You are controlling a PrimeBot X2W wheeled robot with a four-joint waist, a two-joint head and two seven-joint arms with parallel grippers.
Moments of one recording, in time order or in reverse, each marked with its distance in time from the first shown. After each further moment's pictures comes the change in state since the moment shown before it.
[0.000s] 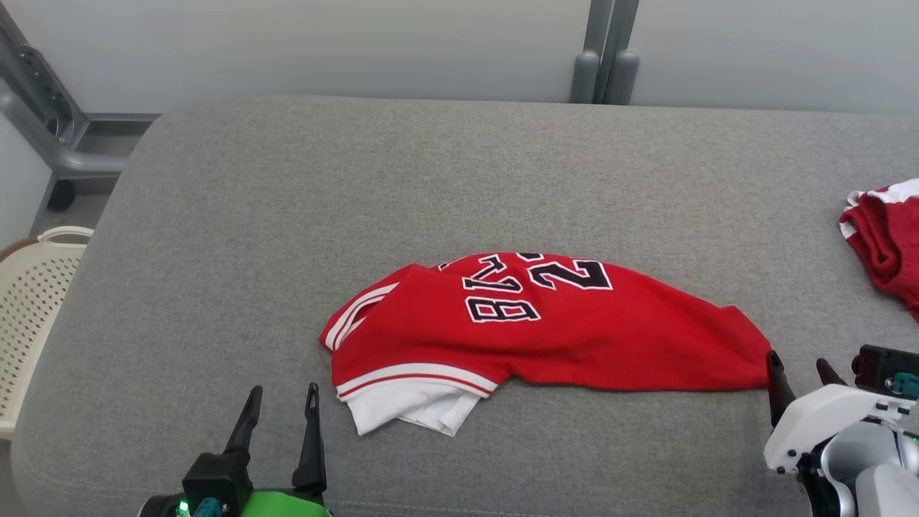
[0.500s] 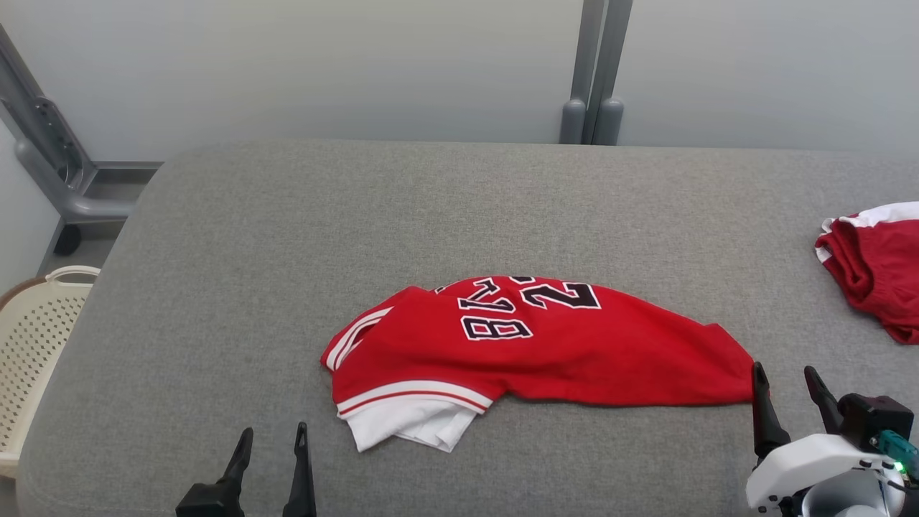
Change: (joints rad) left arm 0.039 0.002 0.028 0.084 -0.030 -0.003 0.000; right arm 0.107 0.001 0.100 -0.019 0.002 0.000 -0.298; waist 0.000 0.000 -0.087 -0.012
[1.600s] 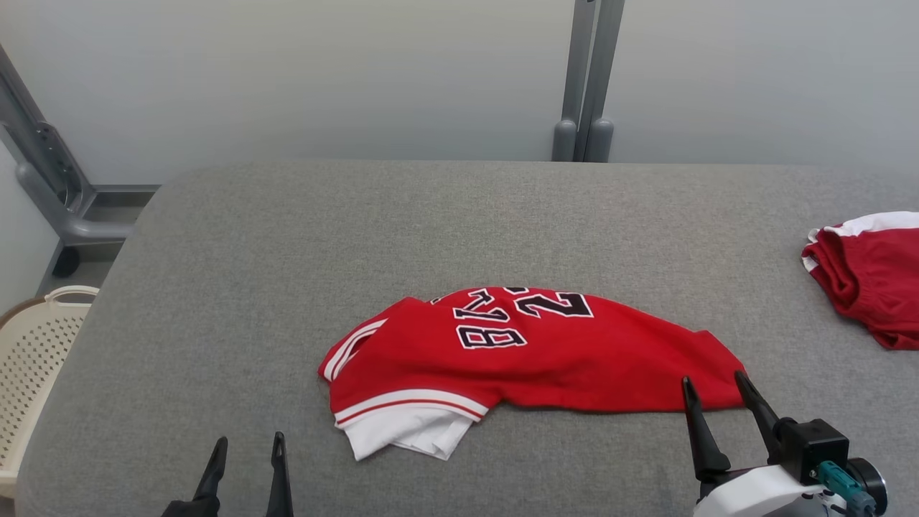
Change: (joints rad) left arm 0.066 0.004 0.070 -0.085 0.067 -0.018 0.000; right arm 0.090 0.000 0.198 -0.096 -0.022 0.000 -0.130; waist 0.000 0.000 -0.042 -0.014
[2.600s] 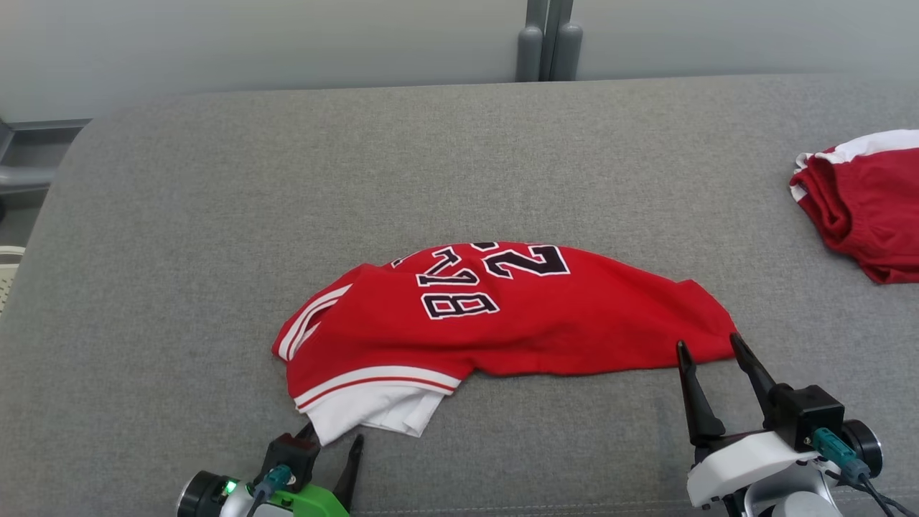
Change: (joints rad) left arm -0.336 0.054 -0.269 0.530 0.083 -0.098 0.044; right arm -0.079 0.000 0.006 0.007 -0.023 0.000 0.000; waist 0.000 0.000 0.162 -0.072
